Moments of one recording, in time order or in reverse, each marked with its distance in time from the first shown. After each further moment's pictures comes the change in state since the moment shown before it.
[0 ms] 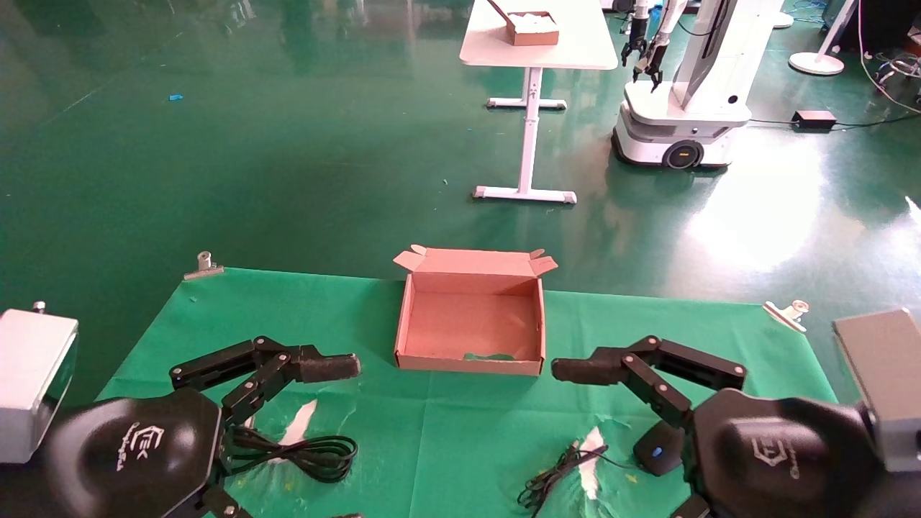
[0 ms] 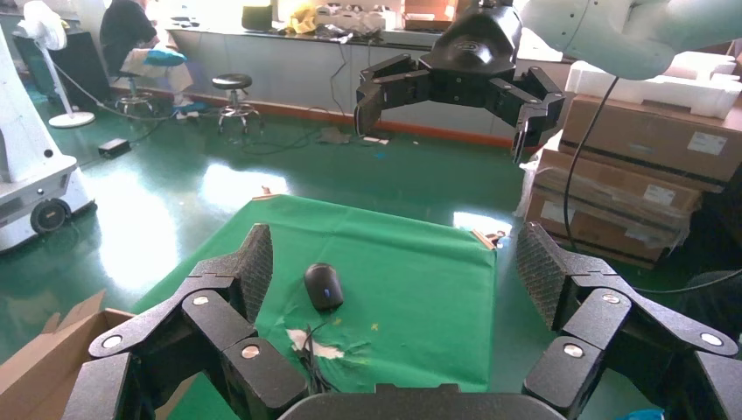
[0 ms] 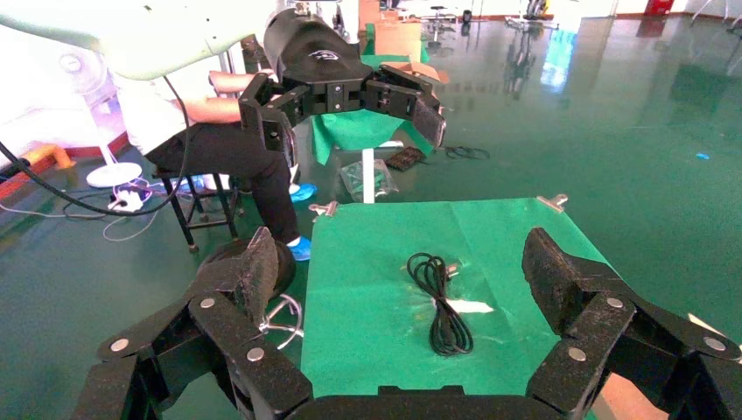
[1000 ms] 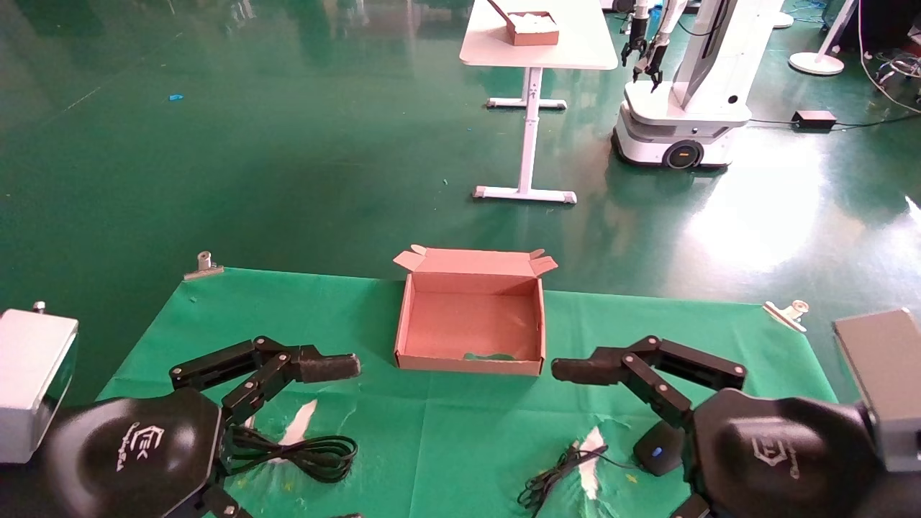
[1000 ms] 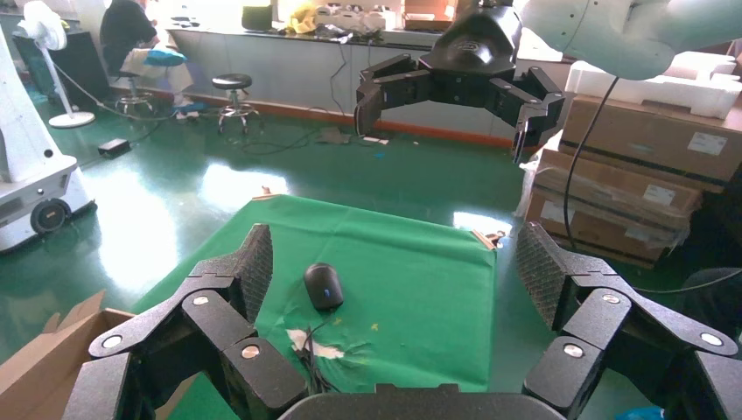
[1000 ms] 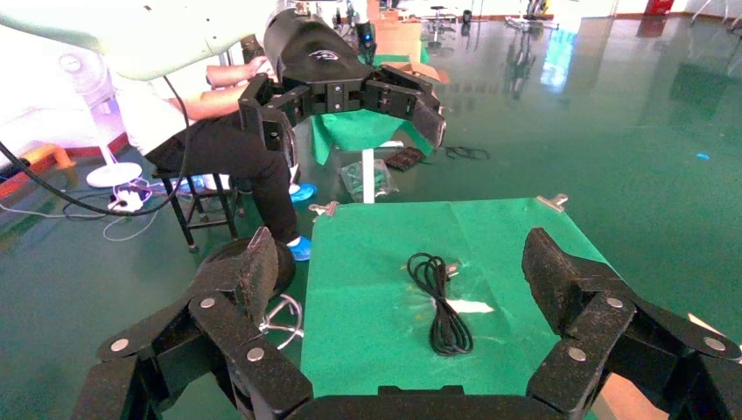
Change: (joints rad) left arm 0.000 -0.001 0.000 -0.001 0.002 0.000 0.001; right arm -0.002 0.003 -0.003 0.002 -0.010 0.000 -0.001
